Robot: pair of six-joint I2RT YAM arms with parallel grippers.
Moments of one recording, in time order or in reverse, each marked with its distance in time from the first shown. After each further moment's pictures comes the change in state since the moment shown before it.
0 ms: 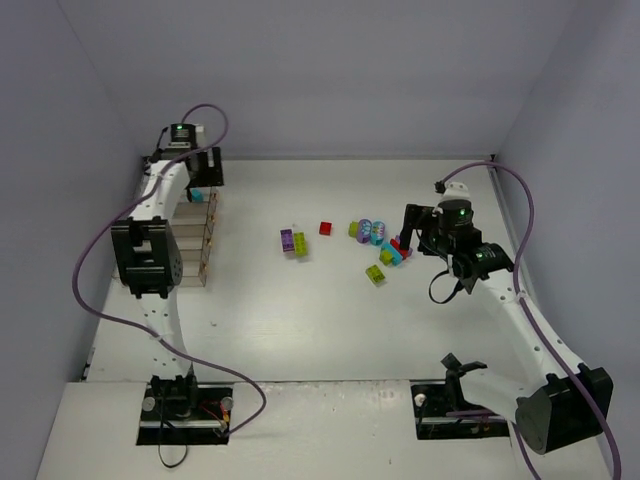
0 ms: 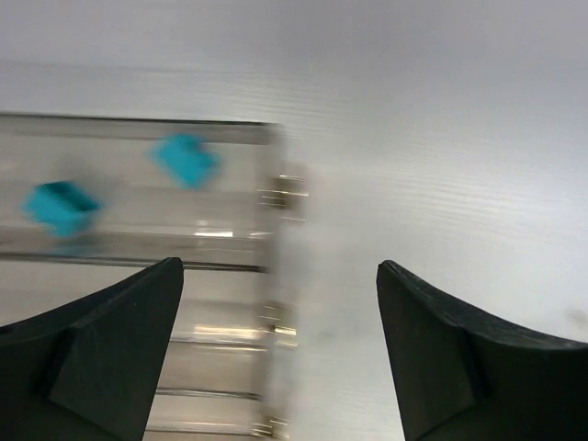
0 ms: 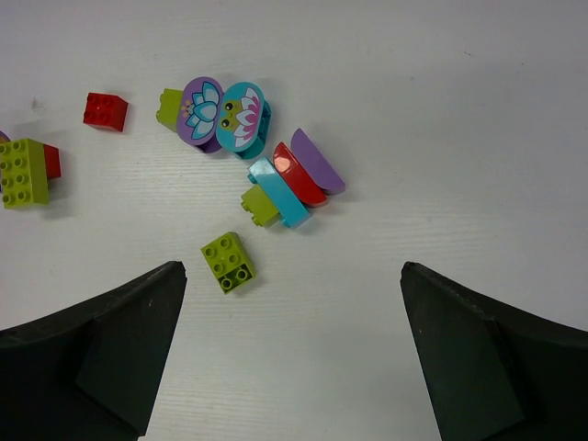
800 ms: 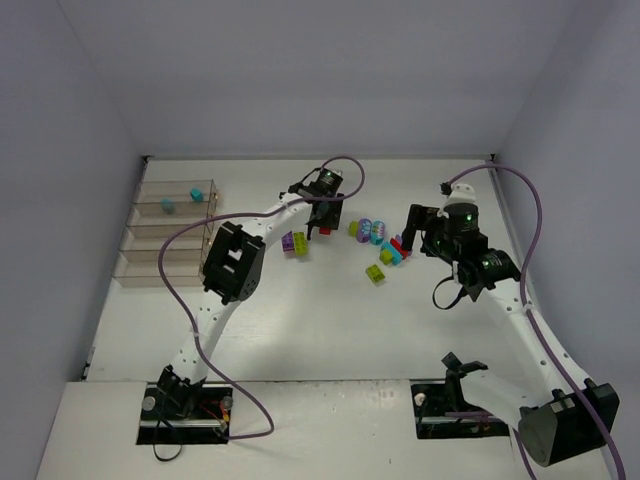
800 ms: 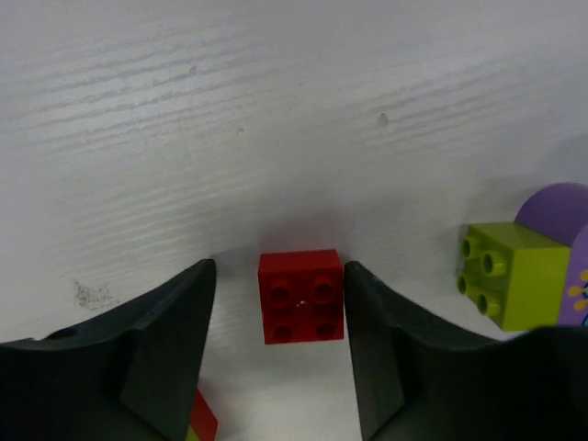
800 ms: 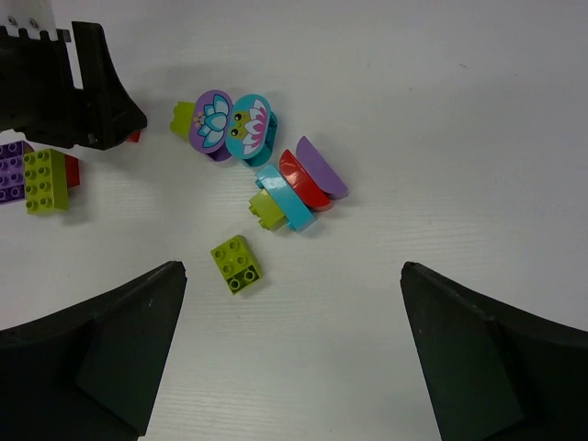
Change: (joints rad) left arm -0.627 0.262 0.119 0.034 -0.099 -0.258; right arm 0.000 -0.057 -0.015 0.002 0.000 0.013
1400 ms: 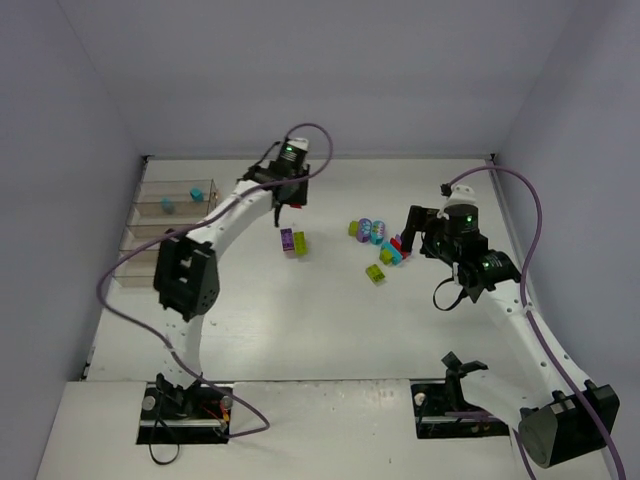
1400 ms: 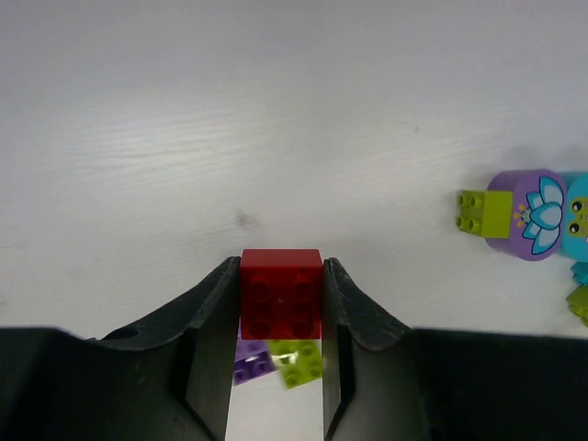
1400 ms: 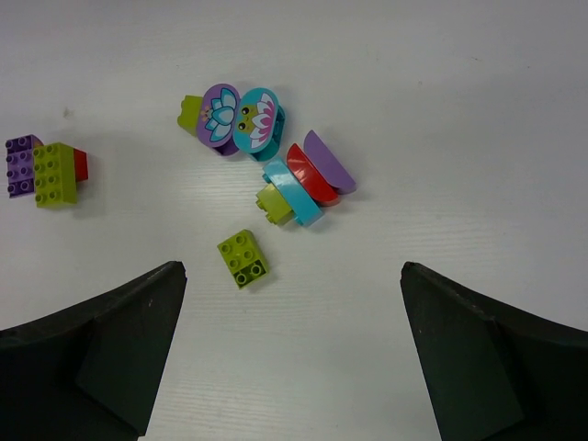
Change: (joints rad) left arm 0.065 -0.316 -0.214 0.032 -0.044 0.032; right arm 0.000 -0.016 -0.014 0.000 -0.013 0.012
